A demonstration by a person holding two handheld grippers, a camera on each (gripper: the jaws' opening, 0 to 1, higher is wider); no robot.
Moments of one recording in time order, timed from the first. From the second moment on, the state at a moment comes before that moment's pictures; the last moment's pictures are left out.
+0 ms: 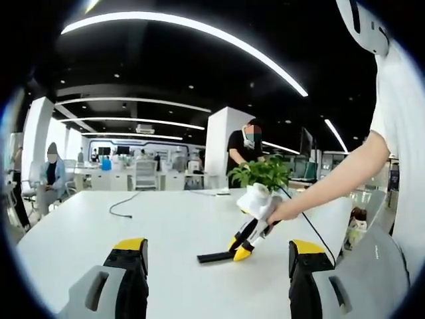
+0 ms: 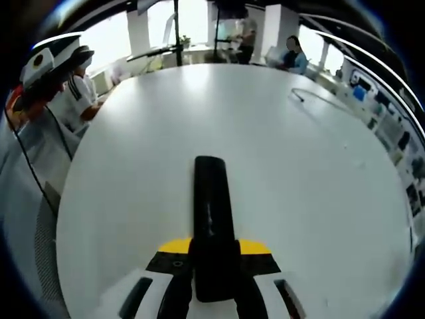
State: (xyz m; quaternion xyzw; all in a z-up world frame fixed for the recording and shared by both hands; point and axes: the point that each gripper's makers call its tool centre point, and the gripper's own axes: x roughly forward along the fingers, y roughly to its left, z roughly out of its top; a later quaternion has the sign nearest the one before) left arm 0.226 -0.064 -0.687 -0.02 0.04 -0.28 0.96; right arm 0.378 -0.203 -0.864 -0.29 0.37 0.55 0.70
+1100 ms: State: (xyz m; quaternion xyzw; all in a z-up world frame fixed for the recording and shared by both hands) left arm 0.226 -0.063 -0.689 -0.02 0.05 -0.28 0.96; right arm 0.397 -0.203 -0.864 -0.33 0.37 0.57 0.66
